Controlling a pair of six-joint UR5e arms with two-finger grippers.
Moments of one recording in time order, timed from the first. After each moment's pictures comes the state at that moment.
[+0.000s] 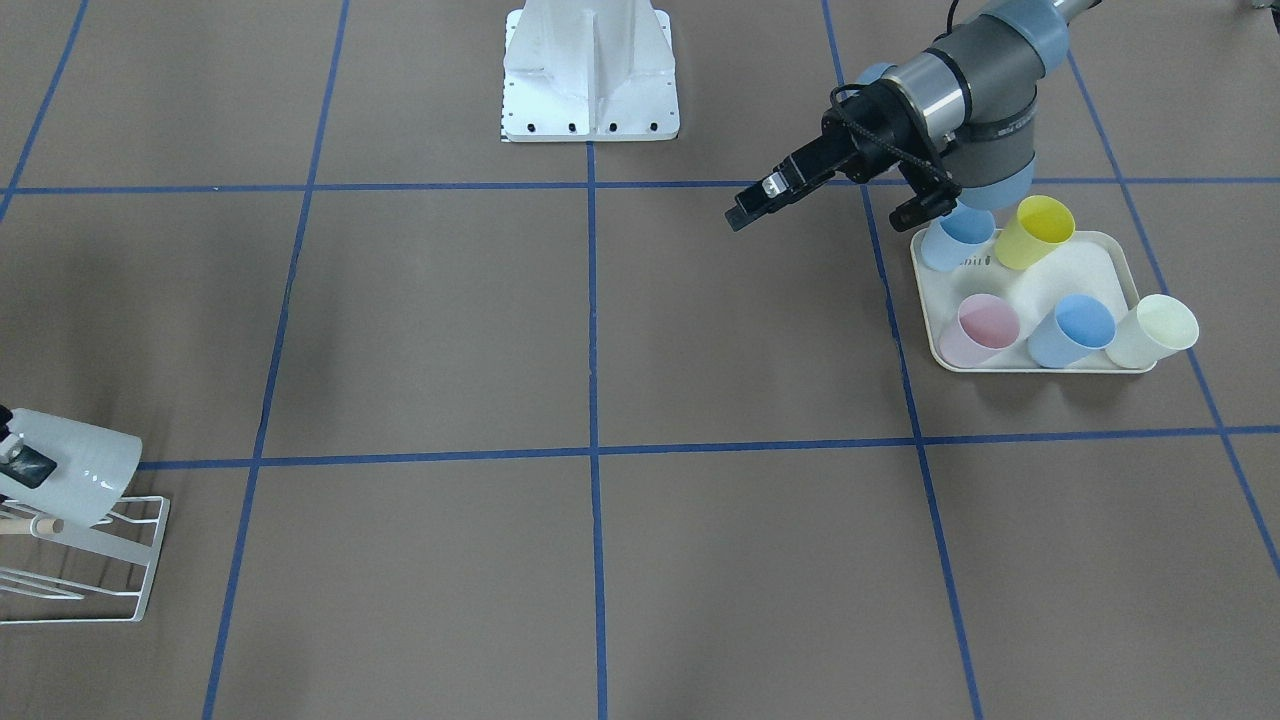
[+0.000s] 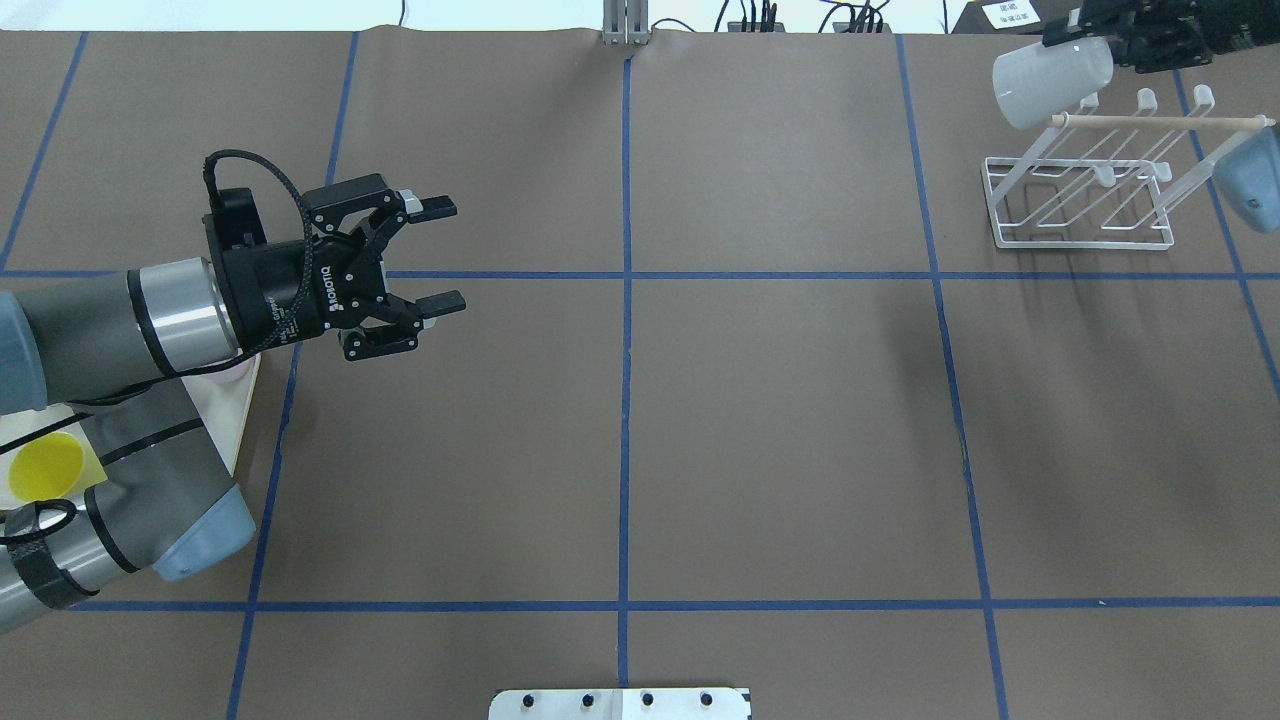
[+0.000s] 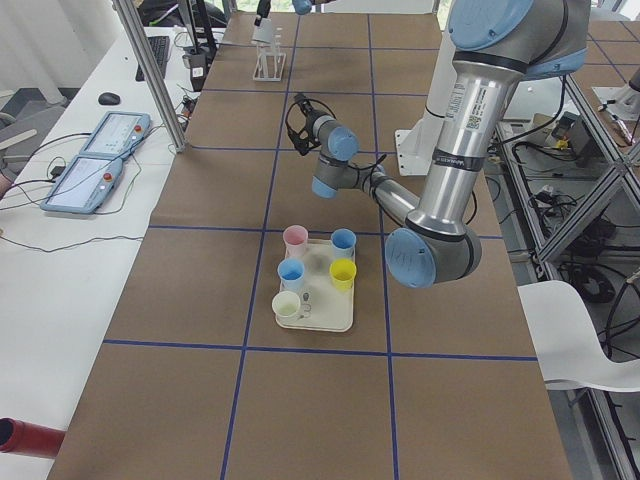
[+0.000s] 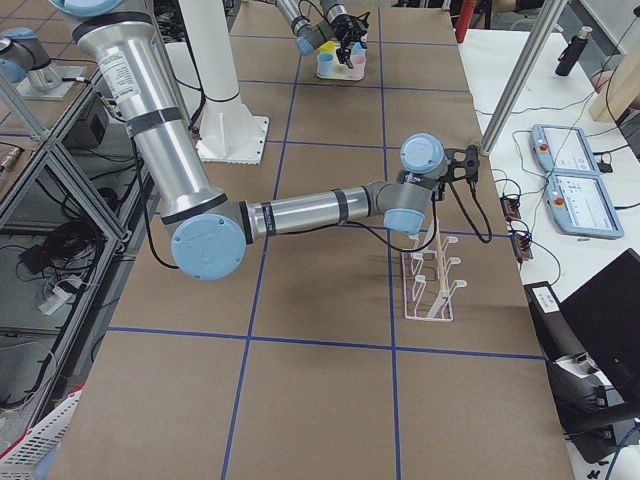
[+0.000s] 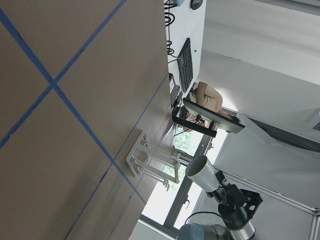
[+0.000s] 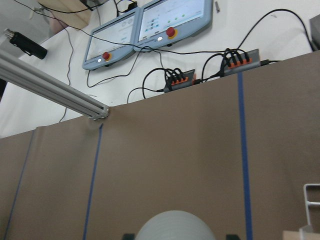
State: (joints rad) left arm -0.63 -1.88 -1.69 -3.16 -1.71 -2.35; right arm 1.31 -1.19 1.36 -0.50 2.43 1.21
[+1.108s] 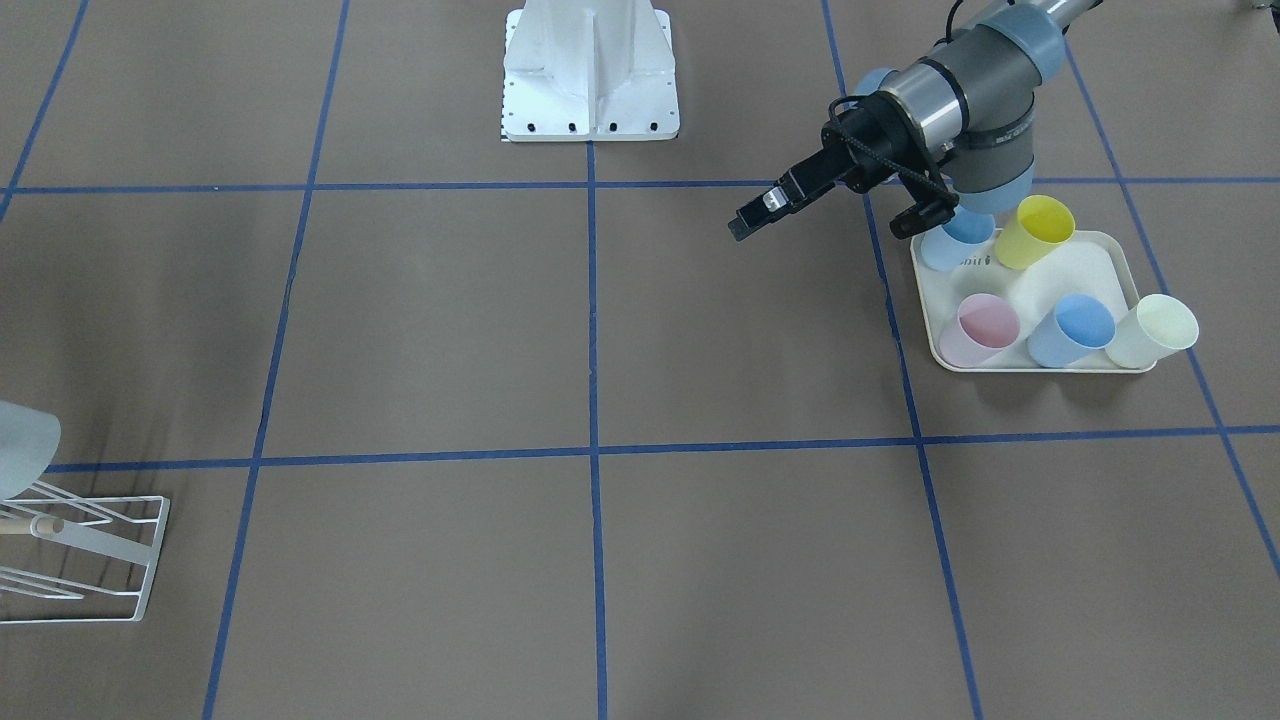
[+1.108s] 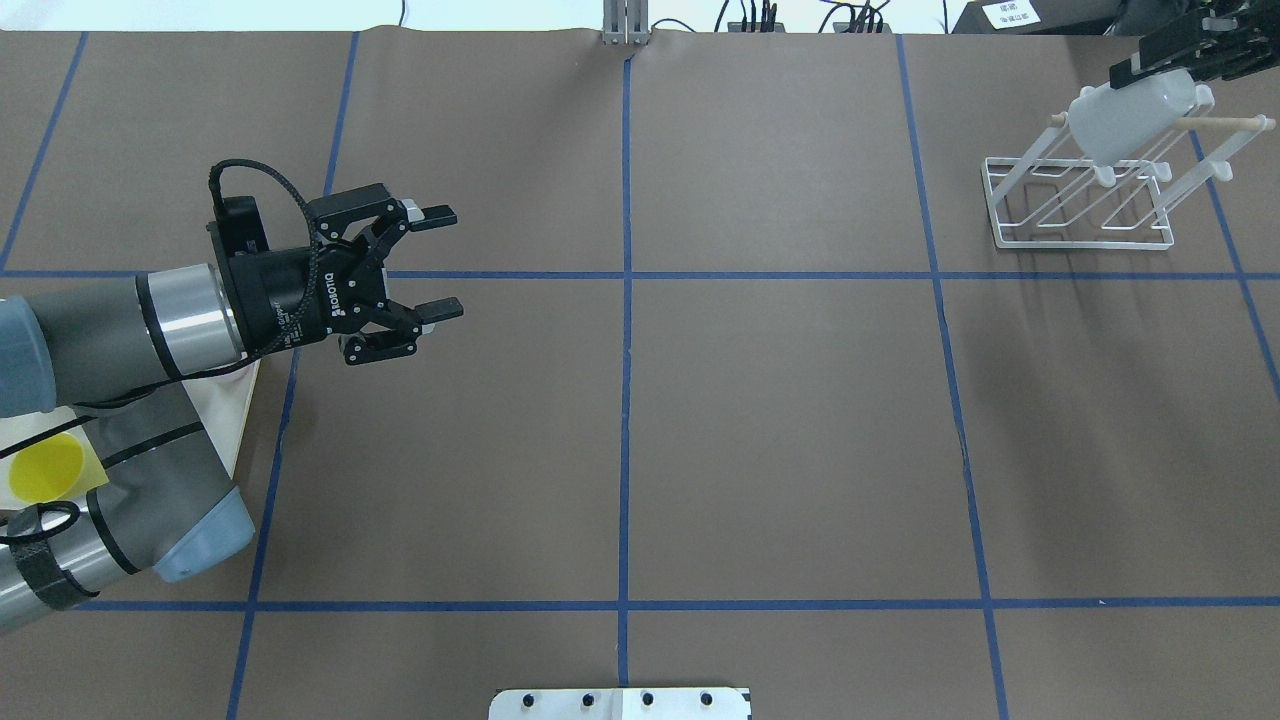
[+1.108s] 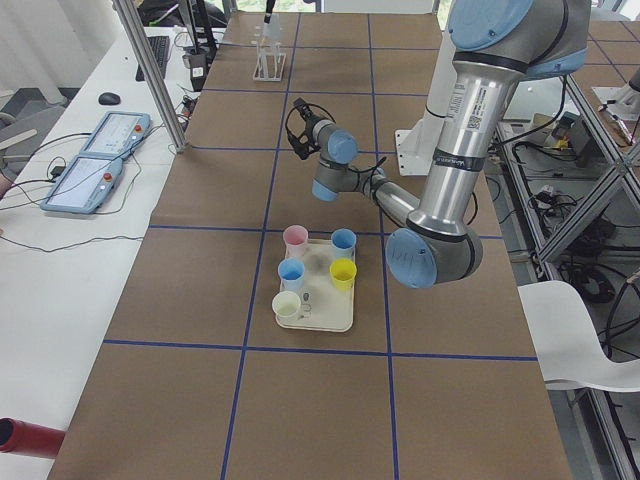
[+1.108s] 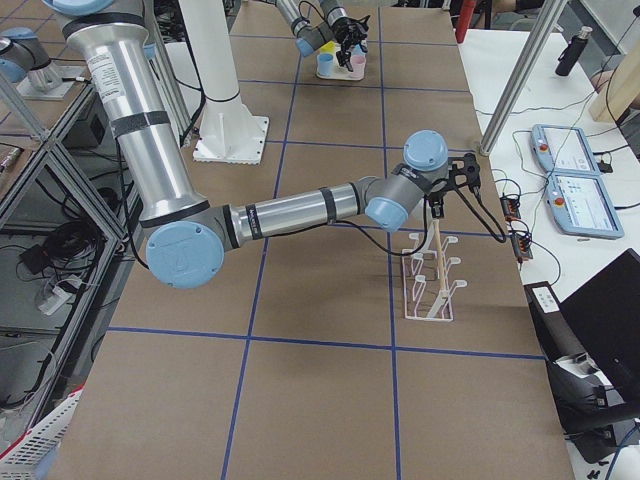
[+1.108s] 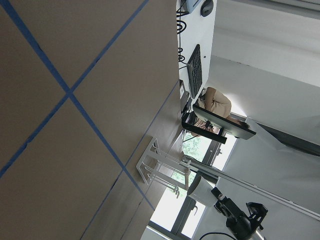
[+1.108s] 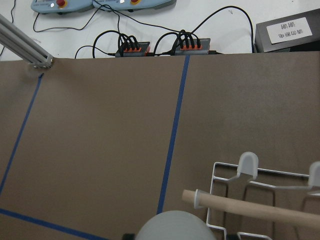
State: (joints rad) left arm -0.63 -1.87 -1.67 -3.15 -1.71 -2.35; right arm 1.34 -1.28 1.60 -1.06 2.41 0.60
